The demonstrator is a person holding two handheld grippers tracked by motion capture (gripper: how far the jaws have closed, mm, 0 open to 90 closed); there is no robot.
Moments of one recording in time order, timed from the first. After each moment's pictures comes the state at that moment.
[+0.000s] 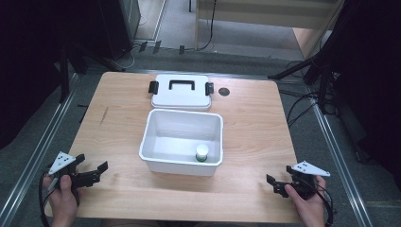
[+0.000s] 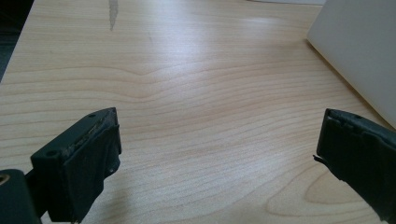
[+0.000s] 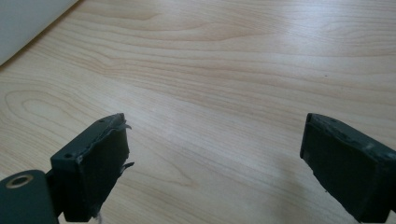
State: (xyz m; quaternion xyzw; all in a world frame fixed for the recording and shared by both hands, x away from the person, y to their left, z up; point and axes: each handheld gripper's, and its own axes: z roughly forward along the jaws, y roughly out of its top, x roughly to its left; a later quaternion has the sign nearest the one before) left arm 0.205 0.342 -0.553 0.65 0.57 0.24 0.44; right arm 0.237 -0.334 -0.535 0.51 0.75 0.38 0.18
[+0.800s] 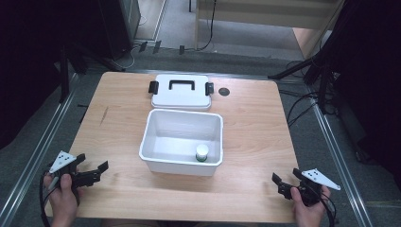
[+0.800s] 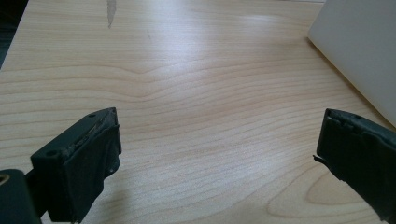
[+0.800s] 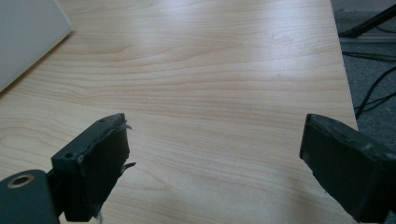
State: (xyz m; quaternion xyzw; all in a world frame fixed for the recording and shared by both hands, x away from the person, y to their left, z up) left arm 0.207 0.343 -0.553 0.66 0.57 0.23 0.44; right arm 0.221 -0.347 -0.548 0.55 0.68 0.43 0.22
